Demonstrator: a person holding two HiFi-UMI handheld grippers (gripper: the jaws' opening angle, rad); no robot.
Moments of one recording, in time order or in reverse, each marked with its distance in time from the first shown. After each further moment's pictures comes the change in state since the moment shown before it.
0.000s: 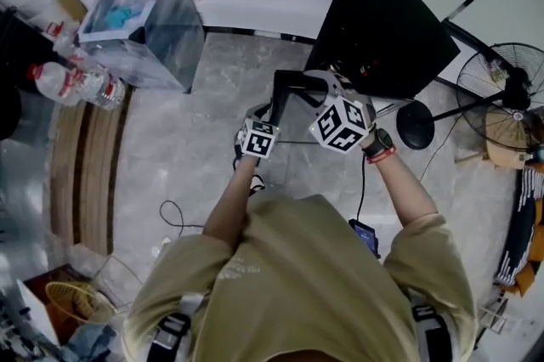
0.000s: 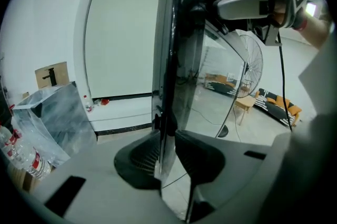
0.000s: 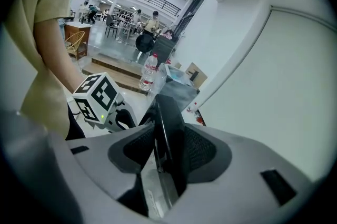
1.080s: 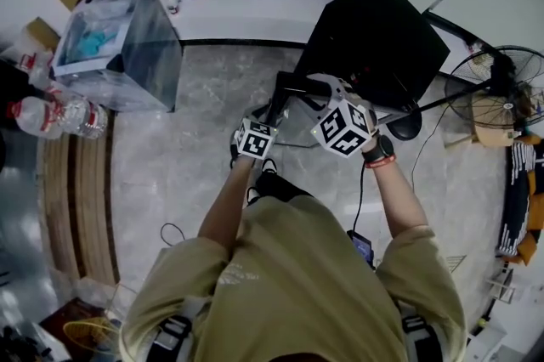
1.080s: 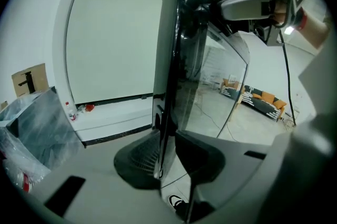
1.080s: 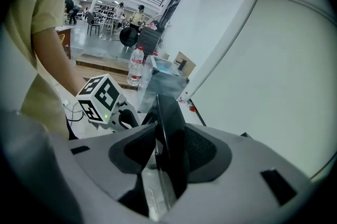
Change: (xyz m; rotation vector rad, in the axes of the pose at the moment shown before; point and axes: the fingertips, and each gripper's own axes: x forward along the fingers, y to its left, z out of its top) left arm 0.049 0.034 0.041 0.083 0.014 -0.150; right arm 0.033 -0.055 -0.010 0.129 0.101 -0.072
